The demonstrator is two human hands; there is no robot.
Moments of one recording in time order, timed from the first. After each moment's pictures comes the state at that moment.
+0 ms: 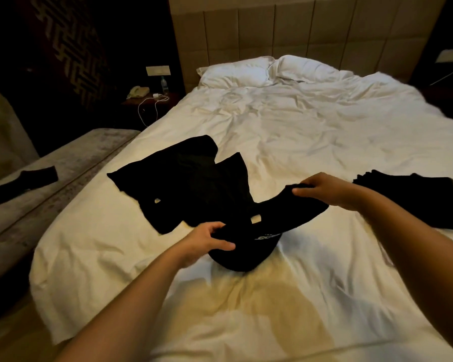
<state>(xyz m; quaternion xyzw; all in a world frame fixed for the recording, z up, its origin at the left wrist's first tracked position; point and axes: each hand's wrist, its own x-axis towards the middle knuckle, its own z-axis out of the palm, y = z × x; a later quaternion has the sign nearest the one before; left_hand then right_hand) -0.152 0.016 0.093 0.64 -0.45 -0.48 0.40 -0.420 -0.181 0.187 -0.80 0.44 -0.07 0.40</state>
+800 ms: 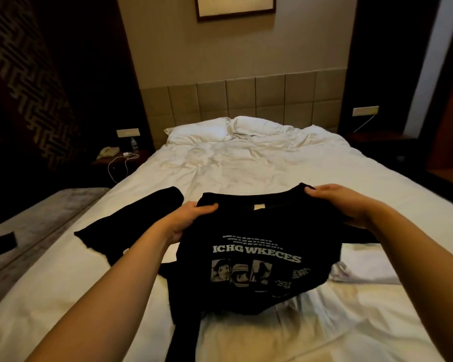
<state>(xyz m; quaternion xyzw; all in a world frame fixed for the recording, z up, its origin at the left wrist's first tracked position) -0.219 -0.027 0.258 0.57 -0.45 -0.54 0.43 -0.575 -0.108 0.291 -0.66 0.43 -0.25 0.56</state>
